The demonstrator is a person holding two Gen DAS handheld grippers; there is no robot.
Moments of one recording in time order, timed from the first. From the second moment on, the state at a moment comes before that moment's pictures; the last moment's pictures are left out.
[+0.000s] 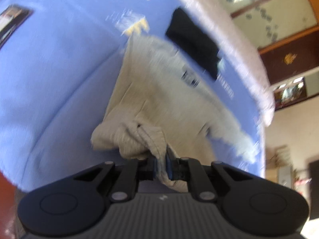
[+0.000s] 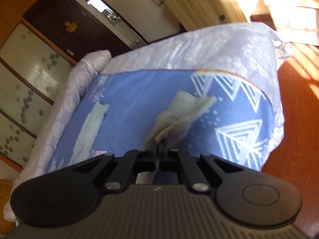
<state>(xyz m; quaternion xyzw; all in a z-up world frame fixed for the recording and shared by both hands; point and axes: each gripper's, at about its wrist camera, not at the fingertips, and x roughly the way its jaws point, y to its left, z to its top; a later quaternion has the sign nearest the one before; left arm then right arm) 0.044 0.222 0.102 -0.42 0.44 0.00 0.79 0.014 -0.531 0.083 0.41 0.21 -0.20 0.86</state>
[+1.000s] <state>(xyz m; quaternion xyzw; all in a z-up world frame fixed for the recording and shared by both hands) 0.305 0.250 0.062 -0.30 0.45 0.04 0.84 0.358 -0.453 0.054 0.26 0.25 -0.17 0.92</state>
